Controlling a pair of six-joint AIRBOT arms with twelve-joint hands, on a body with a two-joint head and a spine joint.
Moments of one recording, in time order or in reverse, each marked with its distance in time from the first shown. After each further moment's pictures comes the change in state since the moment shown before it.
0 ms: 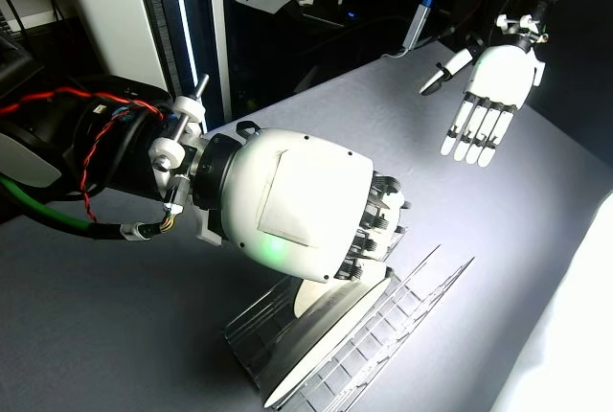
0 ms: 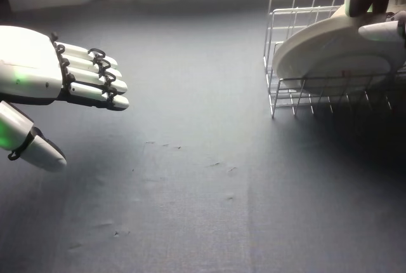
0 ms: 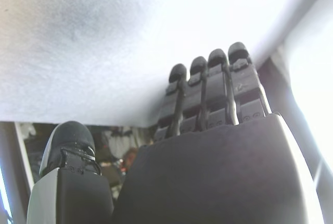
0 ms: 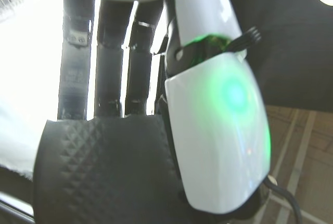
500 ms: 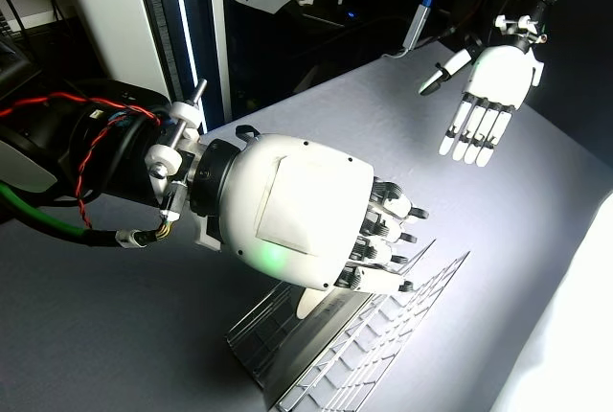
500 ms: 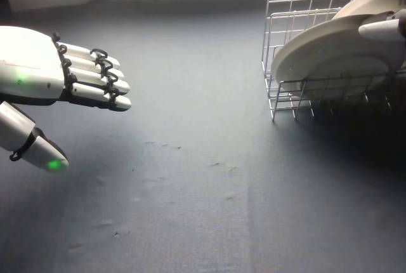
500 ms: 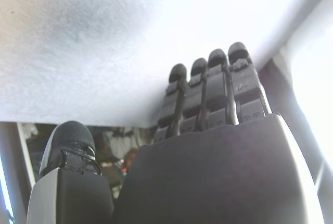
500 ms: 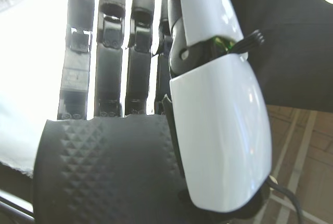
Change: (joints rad) left arm 0.000 0.000 -0.006 -0.003 -0.003 0.000; right arm 0.006 -0.005 0.016 -0.019 -0.003 0.006
